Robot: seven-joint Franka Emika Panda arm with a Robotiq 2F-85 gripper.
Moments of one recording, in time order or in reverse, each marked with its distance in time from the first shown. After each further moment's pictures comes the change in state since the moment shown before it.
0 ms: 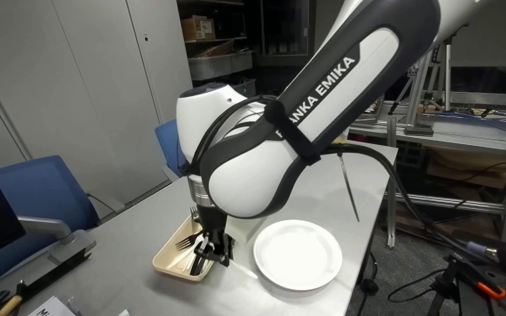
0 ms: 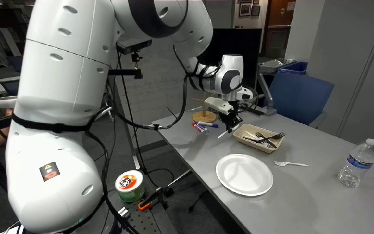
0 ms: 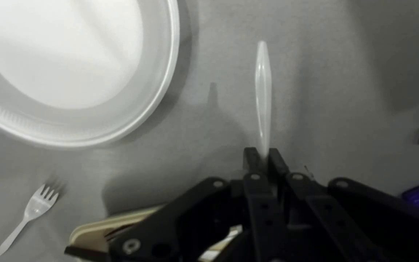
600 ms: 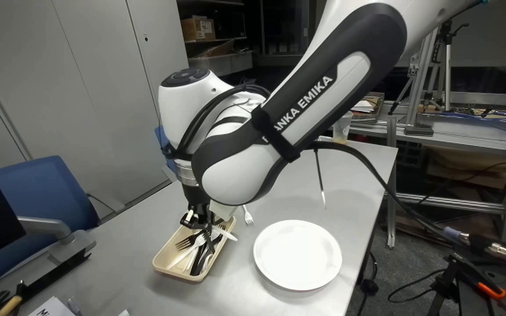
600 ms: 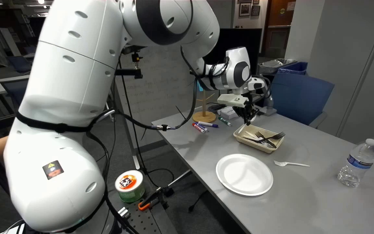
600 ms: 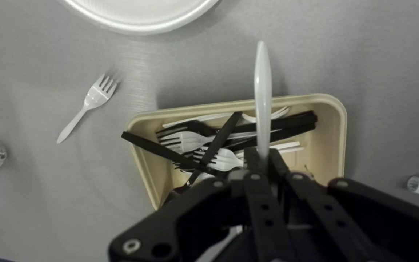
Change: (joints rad) arm 0.039 0.071 -0.088 0.157 -0.198 0.034 0.037
